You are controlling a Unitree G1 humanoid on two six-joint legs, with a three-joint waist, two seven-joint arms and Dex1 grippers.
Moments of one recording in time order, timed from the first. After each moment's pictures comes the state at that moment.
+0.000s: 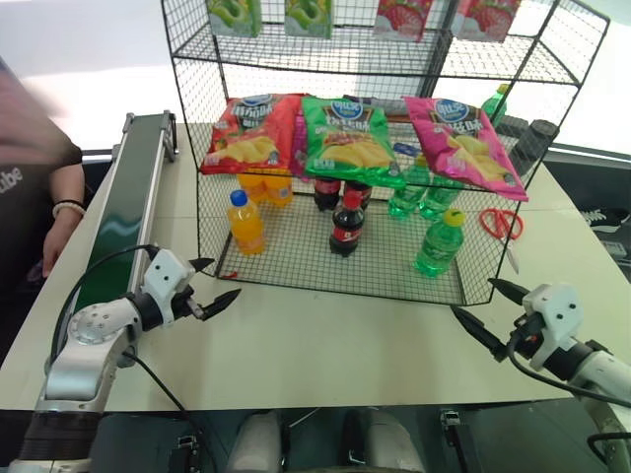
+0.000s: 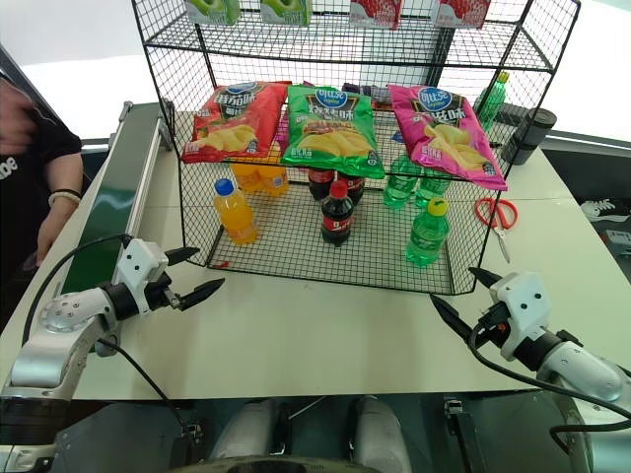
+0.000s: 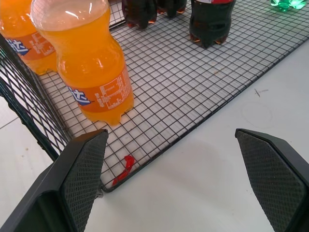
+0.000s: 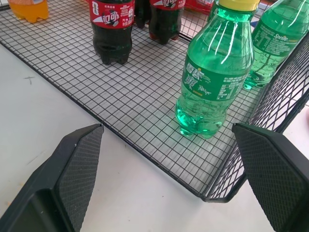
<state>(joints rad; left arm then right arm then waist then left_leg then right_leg) -0.04 0.64 0.13 -0.08 -0.30 0.21 -0.84 0.34 -0.61 -0.40 -0.39 0.38 0.24 0.72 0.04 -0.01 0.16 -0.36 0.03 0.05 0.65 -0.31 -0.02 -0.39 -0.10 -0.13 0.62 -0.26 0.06</state>
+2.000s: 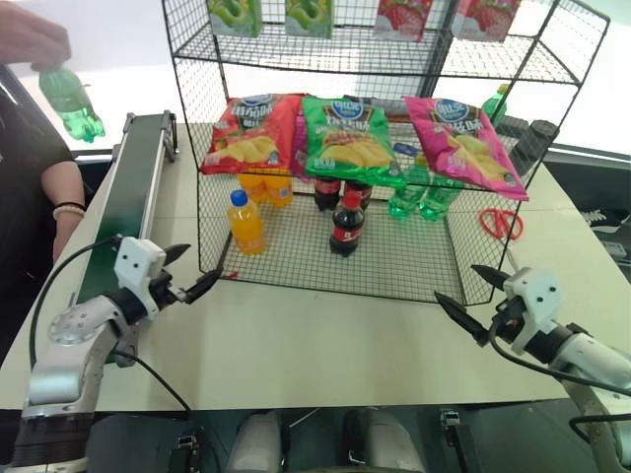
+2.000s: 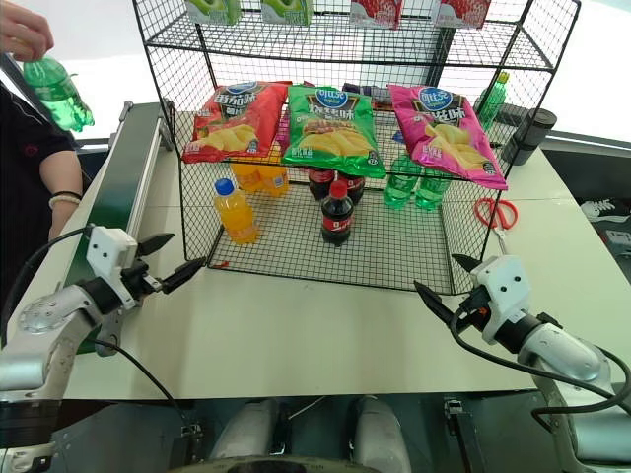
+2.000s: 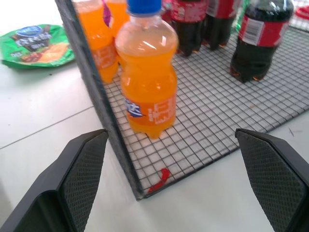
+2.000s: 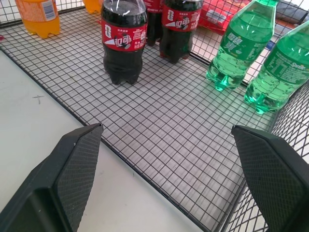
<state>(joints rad) -0.03 0.61 0.31 -0.10 -0.44 0.28 -0.73 0.25 -0.61 -0.34 -0.47 0.38 0.36 0.66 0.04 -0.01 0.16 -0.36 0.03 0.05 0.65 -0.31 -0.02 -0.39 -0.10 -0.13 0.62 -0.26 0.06</state>
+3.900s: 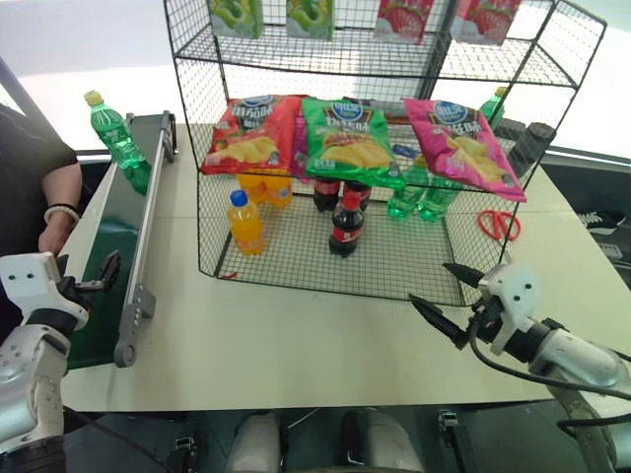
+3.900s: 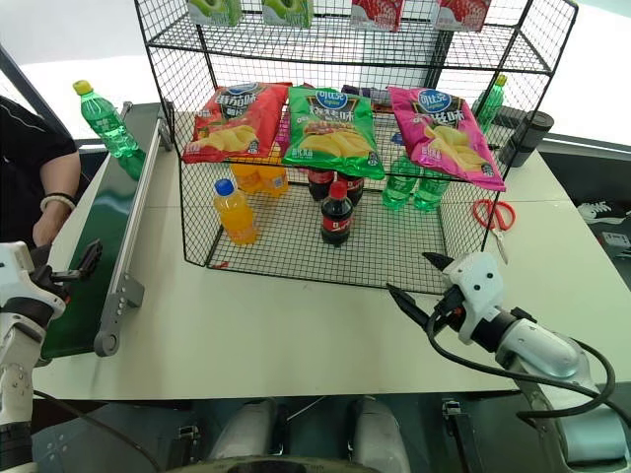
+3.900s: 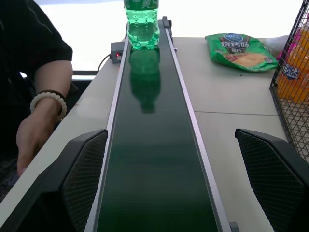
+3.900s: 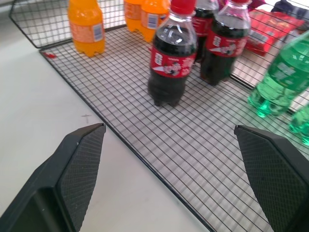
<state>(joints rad) 0.04 0.53 0.58 -0.06 -0.47 0.29 -0.33 0.22 -0.61 -0.25 -0.63 0.41 0.47 0.63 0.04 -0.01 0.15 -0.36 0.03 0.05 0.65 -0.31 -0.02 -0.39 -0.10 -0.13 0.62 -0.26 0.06</state>
